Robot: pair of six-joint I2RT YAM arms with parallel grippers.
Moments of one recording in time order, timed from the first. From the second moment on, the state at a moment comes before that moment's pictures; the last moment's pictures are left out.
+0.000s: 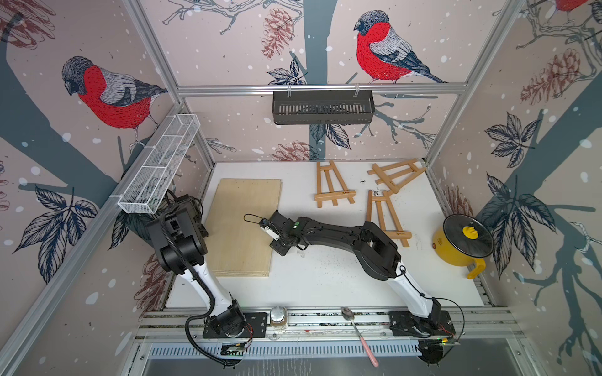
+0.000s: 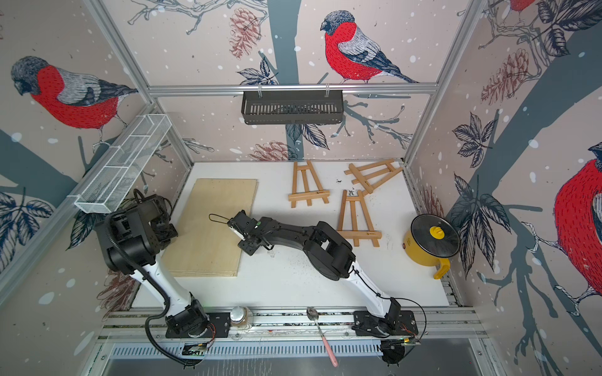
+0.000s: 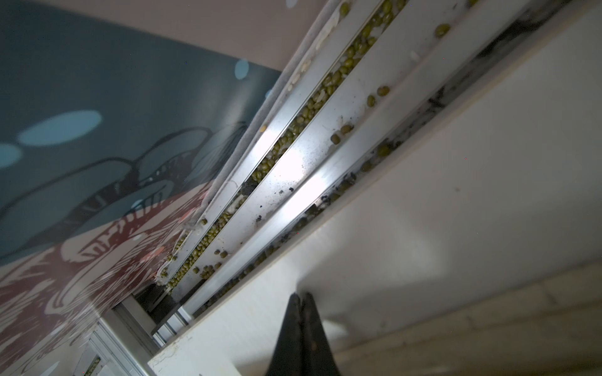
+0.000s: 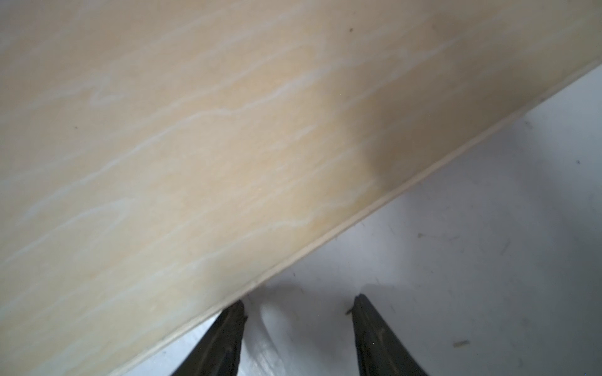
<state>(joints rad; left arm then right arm) 0.51 1.95 1.25 -0.83 -0.36 -0.20 1.11 2.36 1.87 -0.57 0.03 0.03</state>
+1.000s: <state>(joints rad) 0.48 1.84 1.17 -0.71 -0.25 -0.15 1.12 2.40 1.96 -0.67 0.09 0.03</state>
